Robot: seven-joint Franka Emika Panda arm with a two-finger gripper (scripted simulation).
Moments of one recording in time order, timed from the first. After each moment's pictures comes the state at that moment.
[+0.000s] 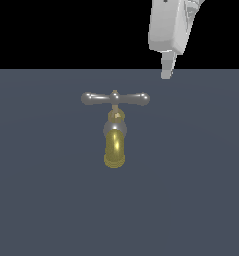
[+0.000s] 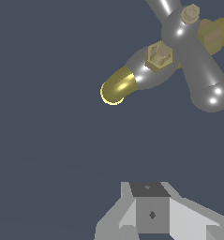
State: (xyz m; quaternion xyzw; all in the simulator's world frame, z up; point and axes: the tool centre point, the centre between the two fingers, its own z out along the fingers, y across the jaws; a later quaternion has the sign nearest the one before) arm -0.112 -0.100 0.281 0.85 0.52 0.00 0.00
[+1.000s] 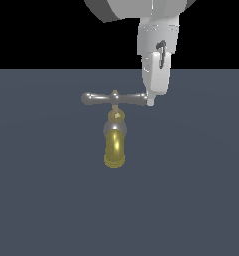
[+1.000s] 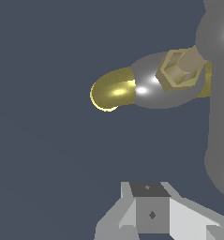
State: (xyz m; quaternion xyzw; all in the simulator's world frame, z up) arm -0.050 -0.086 0.208 0.74 0.67 0.00 0.00
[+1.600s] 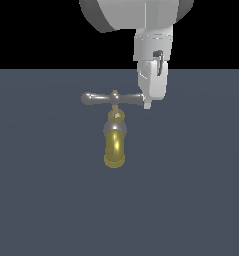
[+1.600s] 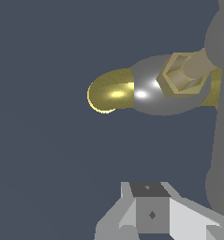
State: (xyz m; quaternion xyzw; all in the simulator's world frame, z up) arm -0.039 -0.080 0.194 0.72 0.69 0.00 0.00
